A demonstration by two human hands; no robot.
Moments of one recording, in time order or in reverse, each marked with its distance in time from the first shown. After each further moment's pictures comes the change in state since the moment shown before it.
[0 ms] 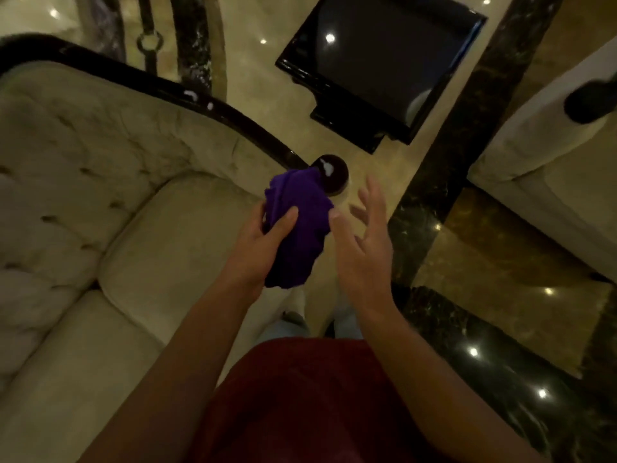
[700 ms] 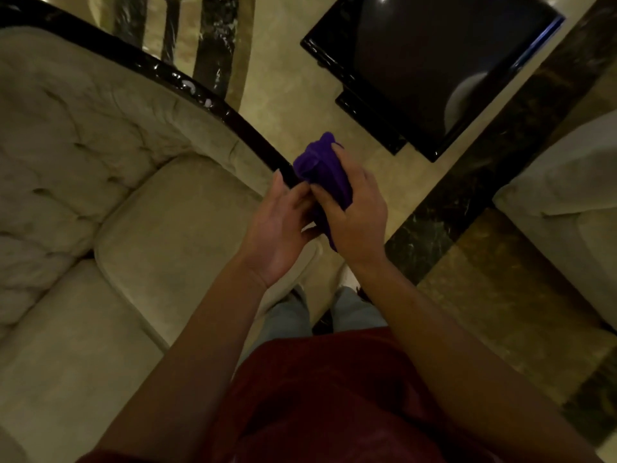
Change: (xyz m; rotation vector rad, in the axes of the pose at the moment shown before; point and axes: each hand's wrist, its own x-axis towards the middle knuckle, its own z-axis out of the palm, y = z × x) left_hand 0.116 0.033 0.061 -0.403 -0.112 -0.117; right_hand 0.187 0.028 0.014 -0.407 -0.225 -0.308
